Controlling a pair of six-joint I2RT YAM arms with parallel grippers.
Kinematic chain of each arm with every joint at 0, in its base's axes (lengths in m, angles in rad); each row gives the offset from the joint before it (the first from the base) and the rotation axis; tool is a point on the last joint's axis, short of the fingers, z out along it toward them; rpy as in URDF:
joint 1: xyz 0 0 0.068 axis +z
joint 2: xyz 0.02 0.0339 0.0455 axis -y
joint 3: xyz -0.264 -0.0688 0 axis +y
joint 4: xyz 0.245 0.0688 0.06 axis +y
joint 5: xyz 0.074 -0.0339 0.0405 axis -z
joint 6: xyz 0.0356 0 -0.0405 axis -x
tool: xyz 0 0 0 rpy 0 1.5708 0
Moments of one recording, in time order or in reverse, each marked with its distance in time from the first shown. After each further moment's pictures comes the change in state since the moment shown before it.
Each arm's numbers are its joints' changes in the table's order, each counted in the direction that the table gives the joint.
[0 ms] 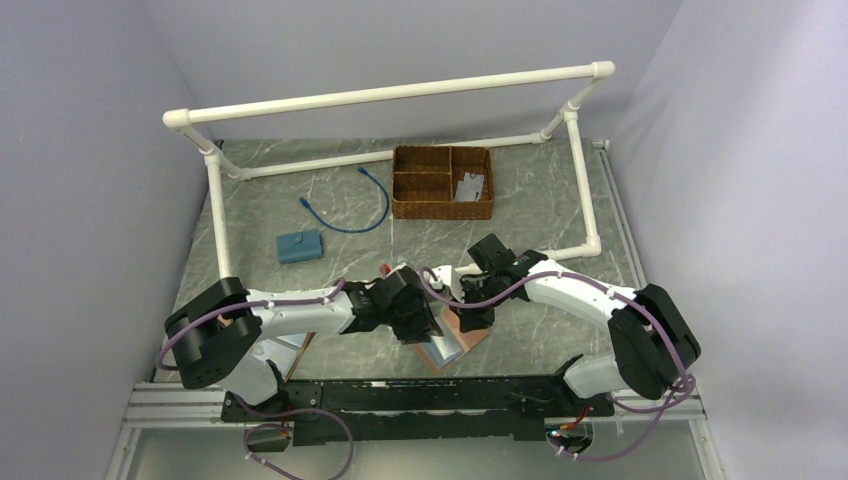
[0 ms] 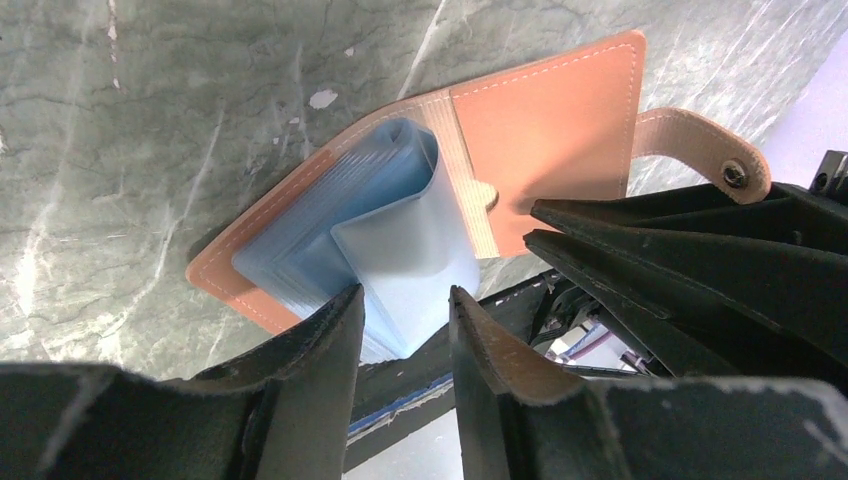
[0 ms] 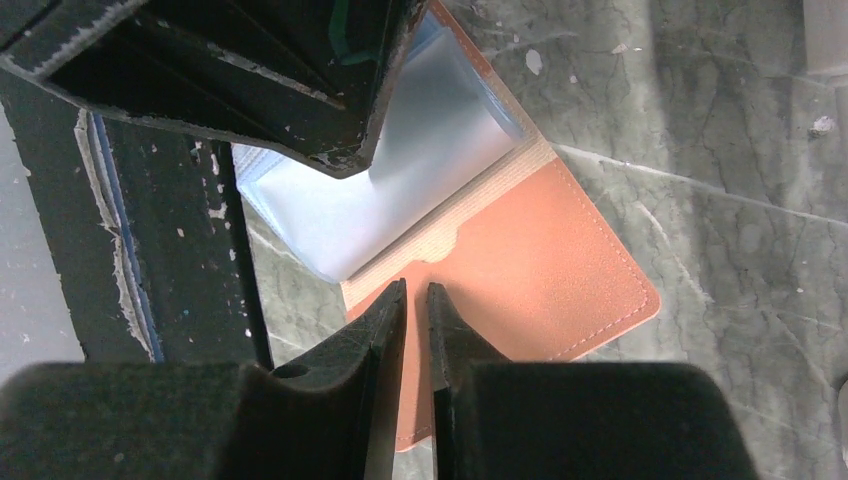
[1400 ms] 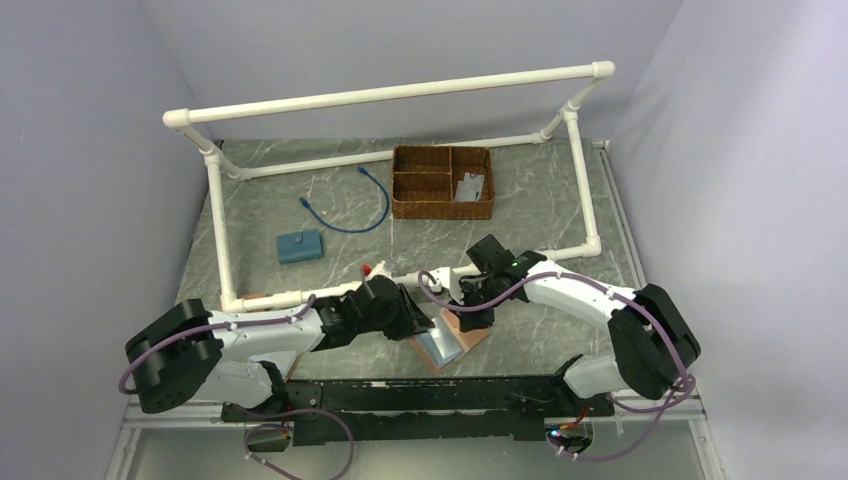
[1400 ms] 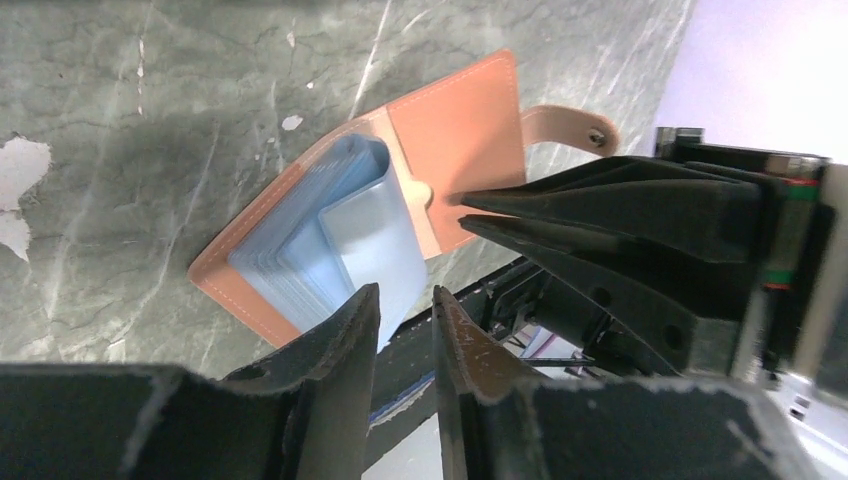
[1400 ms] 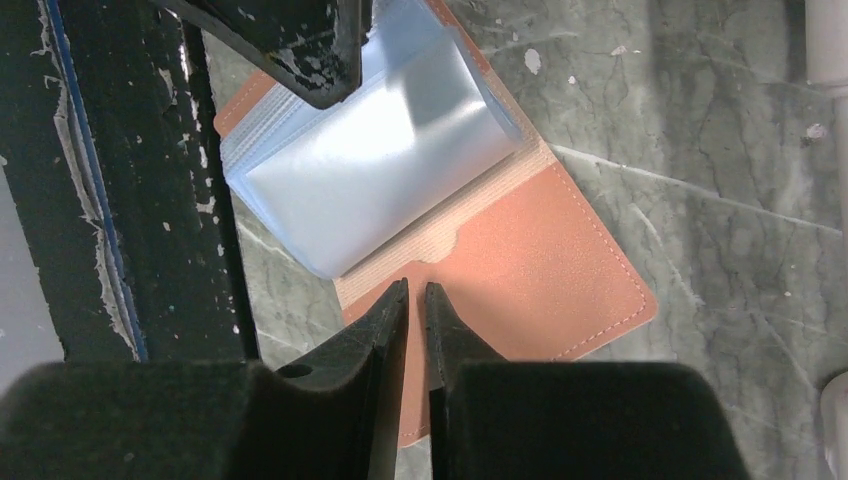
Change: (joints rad) left arm 0.011 0.228 0.213 -0.238 -0.093 0.031; right arm 0.024 0.000 0.000 -0.005 0.030 0.025
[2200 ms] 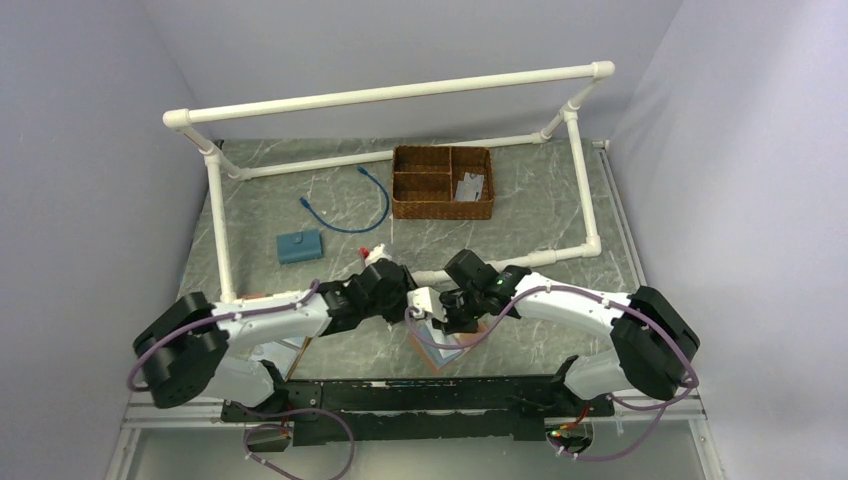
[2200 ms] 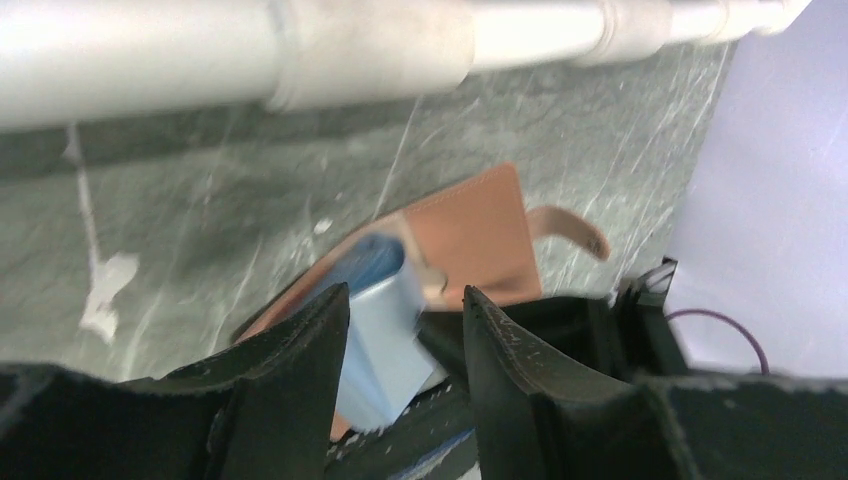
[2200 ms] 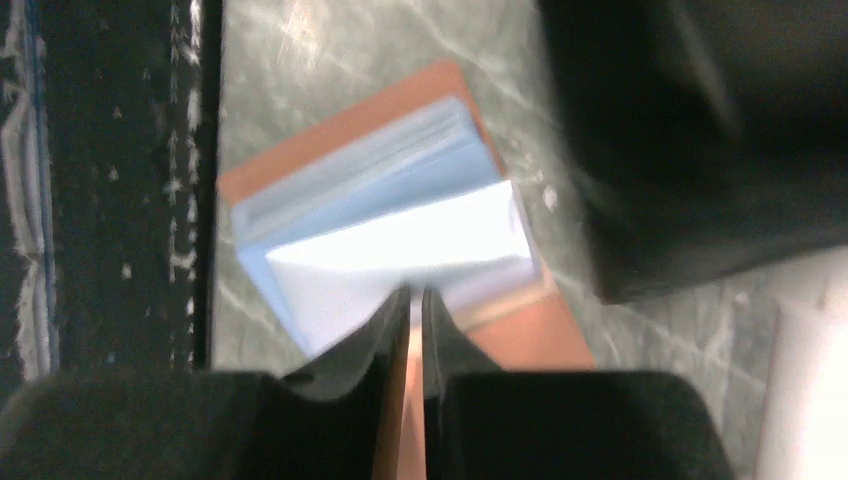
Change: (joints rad) left arm 0.062 -0.112 -0.155 0.114 -0.074 -0.105; right arm 0.184 0.007 0.016 -0.118 0.109 0.066
